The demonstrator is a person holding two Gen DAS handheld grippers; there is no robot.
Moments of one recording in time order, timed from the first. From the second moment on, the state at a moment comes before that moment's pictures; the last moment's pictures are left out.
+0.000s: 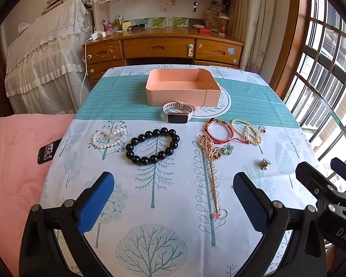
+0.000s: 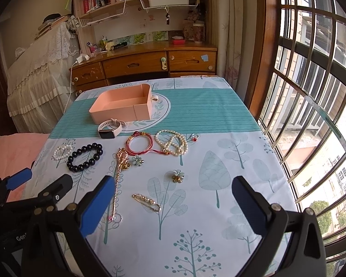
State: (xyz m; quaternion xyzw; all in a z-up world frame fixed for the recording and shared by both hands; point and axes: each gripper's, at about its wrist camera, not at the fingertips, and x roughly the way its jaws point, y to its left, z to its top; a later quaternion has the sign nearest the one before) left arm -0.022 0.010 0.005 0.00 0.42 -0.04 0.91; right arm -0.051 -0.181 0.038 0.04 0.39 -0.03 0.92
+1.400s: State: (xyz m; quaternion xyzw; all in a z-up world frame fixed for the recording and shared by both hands) left arm 0.180 0.112 -0.043 0.05 0.59 -0.07 0.80; right arm 0.192 -0.115 -0.035 0.06 0.61 0.13 0.78
